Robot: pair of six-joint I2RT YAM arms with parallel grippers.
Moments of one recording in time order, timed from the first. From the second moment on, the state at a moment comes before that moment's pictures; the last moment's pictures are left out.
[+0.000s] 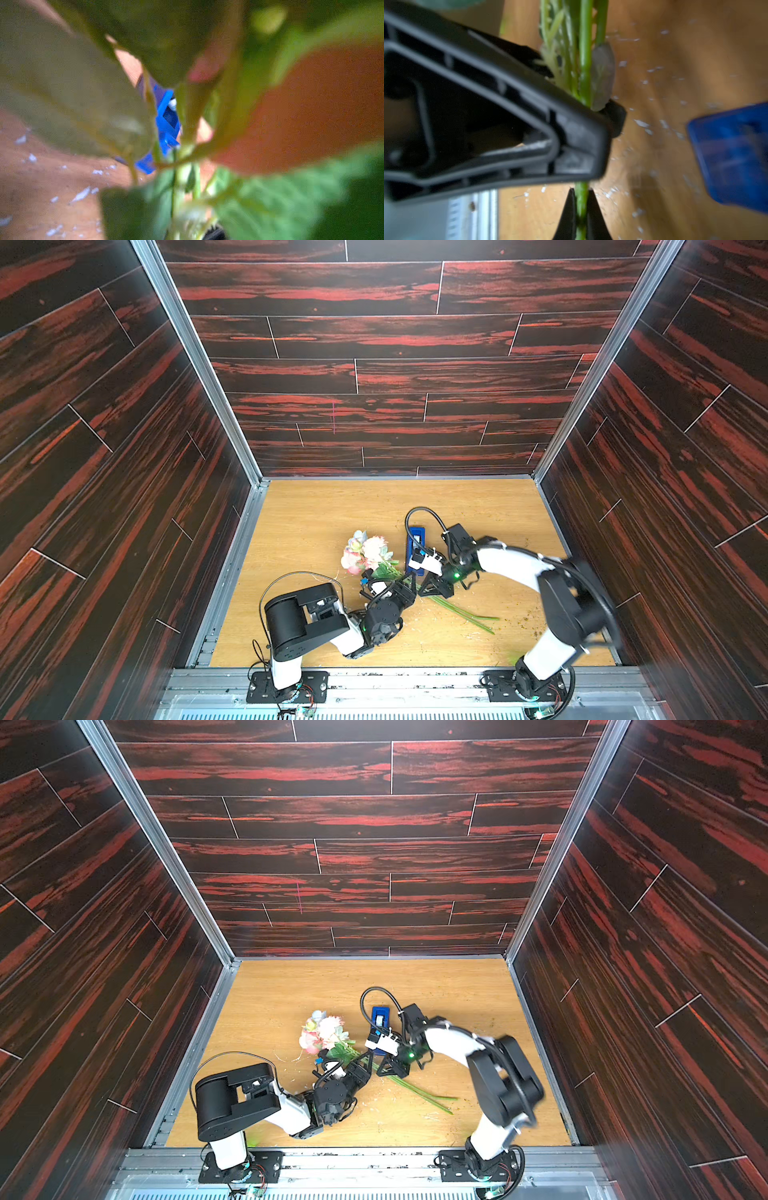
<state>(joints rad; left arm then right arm) -1.12 1.84 0.44 1.28 -0.62 -1.28 0.54 1.64 0.94 -0.57 -0.73 -0.62</state>
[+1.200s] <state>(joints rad) -1.13 1.87 0.45 1.31 -0.66 -1.32 0.73 1.41 0.81 -0.38 -0.27 -0.60</state>
